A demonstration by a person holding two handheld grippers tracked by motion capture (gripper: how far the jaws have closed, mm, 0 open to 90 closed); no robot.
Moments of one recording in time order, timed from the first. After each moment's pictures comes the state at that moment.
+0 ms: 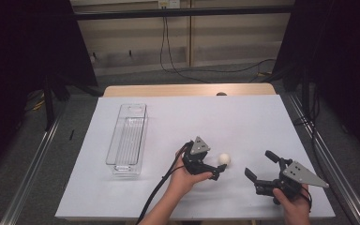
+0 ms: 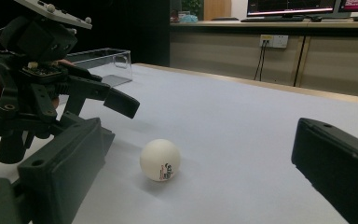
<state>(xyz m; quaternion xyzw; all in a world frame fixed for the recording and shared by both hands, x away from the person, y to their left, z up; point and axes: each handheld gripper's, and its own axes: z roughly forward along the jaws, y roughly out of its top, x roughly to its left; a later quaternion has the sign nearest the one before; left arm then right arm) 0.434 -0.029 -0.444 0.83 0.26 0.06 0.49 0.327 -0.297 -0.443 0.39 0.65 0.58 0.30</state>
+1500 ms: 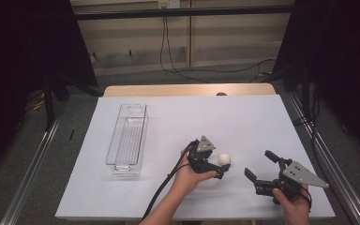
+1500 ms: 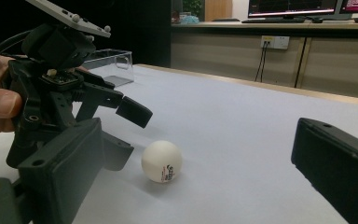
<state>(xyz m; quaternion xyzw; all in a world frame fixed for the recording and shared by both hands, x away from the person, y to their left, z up) 0.440 -0.044 -0.447 0.84 0.26 0.05 0.48 0.327 -0.296 -0.443 0.39 0.65 0.58 0.31</state>
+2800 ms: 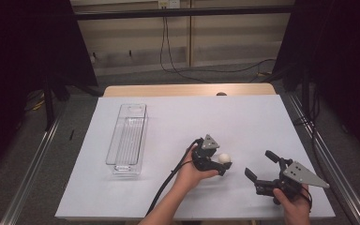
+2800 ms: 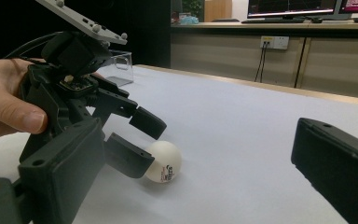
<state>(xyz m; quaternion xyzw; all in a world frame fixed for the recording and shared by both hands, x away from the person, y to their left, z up) 0.449 -0.055 -0.451 0.86 0.24 0.04 0.45 0.327 -0.297 -0.443 0.39 0.65 0.58 0.30</state>
